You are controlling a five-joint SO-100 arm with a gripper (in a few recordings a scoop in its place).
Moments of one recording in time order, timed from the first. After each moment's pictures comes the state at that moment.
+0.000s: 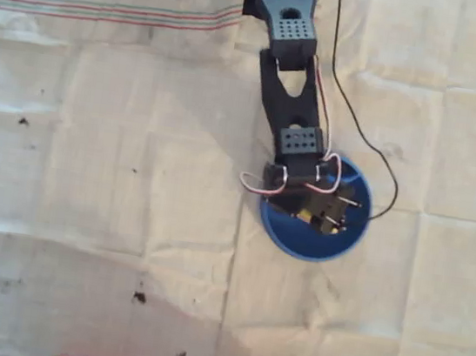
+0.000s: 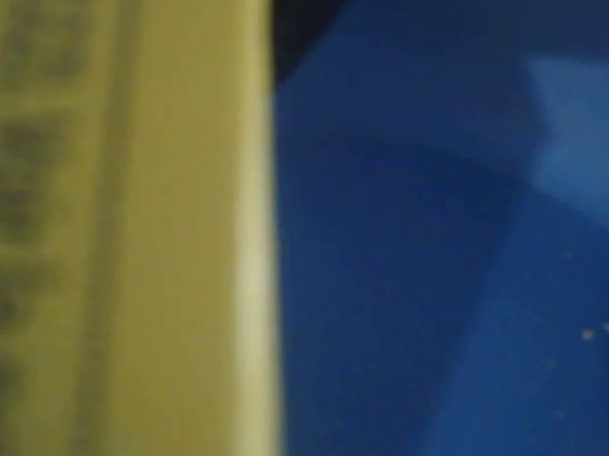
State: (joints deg) arm -19.7 33.5 15.0 100.5 34.6
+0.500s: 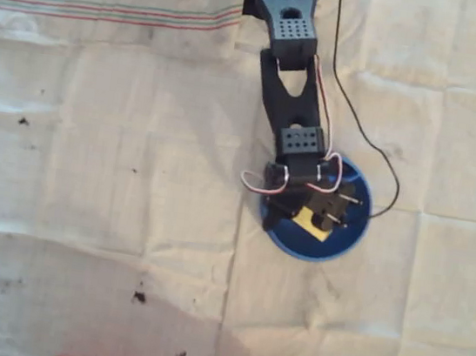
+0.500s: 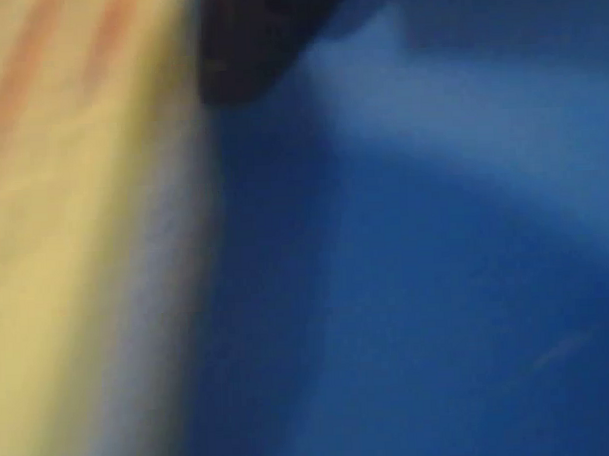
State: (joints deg) arm -20.2 34.2 15.1 104.4 34.6
